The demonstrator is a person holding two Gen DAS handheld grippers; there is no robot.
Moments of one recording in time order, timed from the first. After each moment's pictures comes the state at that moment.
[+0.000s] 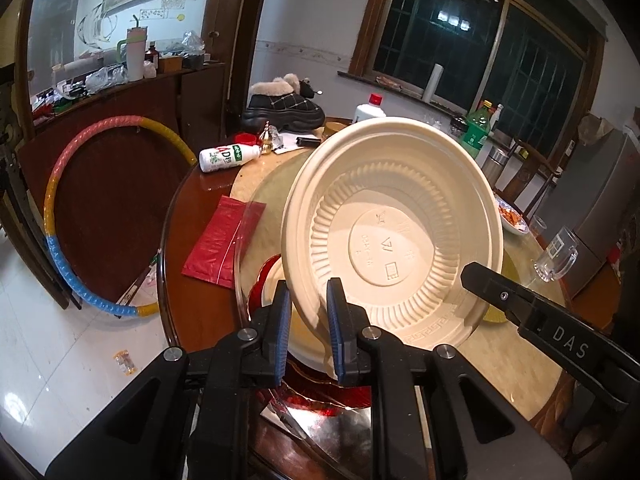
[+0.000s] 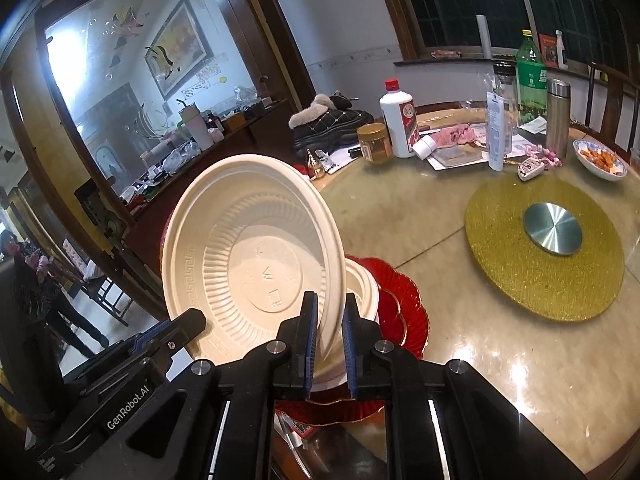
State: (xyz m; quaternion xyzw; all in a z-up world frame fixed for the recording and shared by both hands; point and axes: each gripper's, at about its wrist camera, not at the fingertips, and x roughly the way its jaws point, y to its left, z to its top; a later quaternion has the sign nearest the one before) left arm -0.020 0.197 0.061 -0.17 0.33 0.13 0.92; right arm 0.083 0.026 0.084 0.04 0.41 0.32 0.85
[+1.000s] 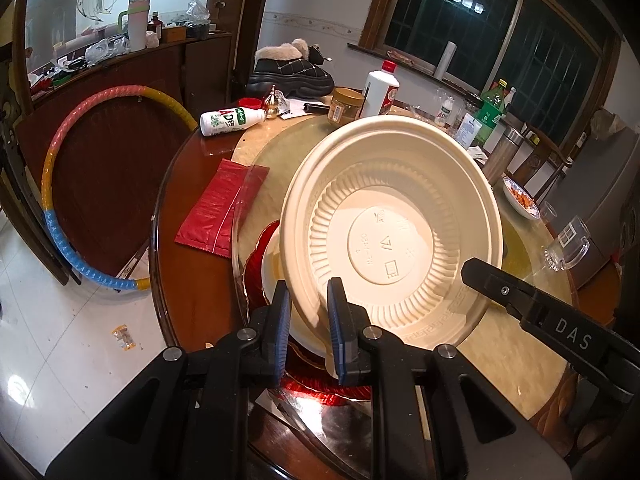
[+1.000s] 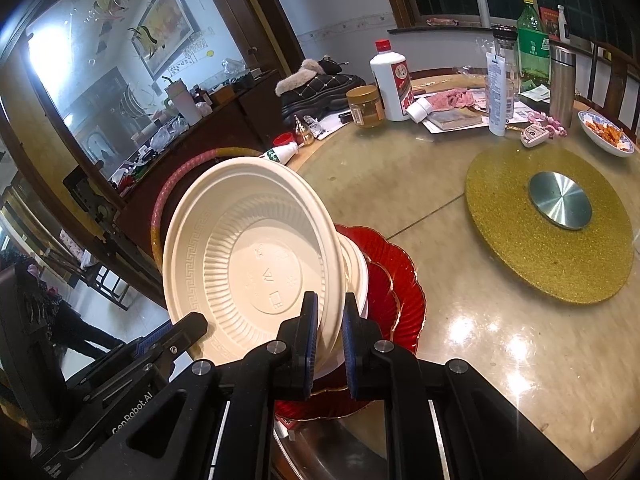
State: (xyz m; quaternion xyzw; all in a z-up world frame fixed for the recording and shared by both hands) left arm -0.008 0.200 0.036 -0.19 0.37 0.13 0.90; right arm 0.100 0.031 0.054 0.03 0.46 0.31 0.83
